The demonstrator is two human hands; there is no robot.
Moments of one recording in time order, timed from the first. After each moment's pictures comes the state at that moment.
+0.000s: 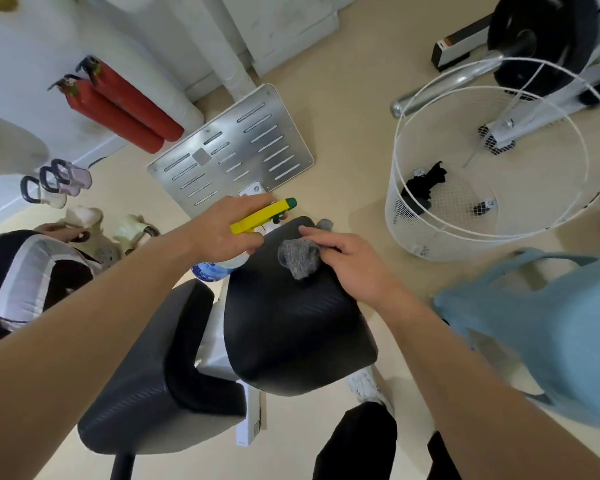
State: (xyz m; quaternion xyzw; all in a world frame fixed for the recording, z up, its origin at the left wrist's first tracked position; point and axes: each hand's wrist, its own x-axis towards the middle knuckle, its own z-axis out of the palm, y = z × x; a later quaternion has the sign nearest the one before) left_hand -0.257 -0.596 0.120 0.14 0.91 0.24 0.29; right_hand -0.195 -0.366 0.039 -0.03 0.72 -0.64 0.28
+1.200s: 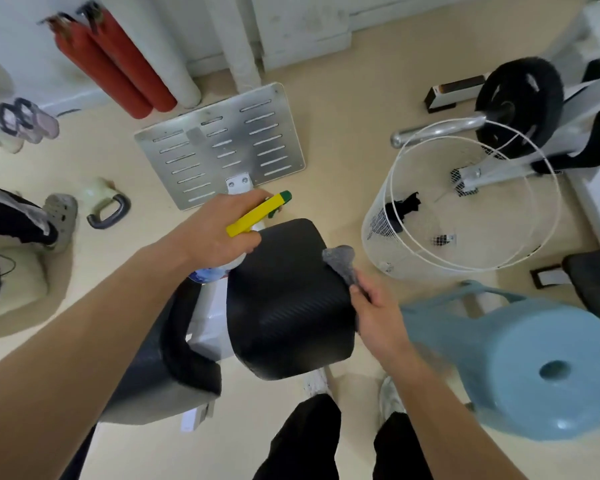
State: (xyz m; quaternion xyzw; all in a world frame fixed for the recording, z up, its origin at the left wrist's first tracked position) left_hand -0.216 -0.609 0.161 0.09 0.92 0.31 0.20; right_hand -0.126 -0.344 0.067 0.11 0.74 -0.61 0.25
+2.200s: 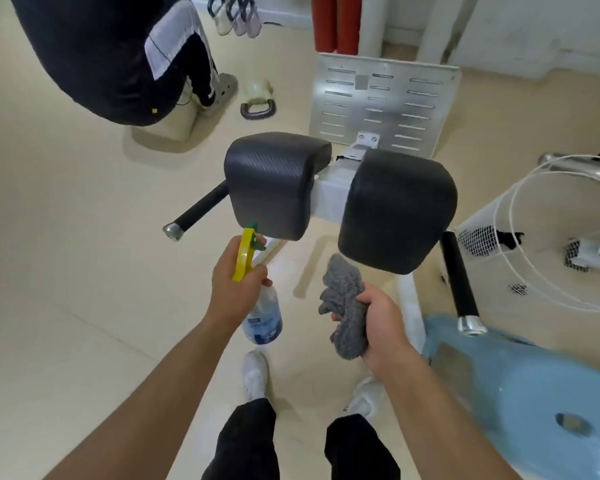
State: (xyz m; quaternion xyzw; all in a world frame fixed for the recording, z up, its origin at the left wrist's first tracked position) left_hand 0.185 -0.523 0.178 -0.49 0.73 0.45 -0.13; right_hand 0.077 -0.349 0.152 0.20 0.58 -0.57 0.54
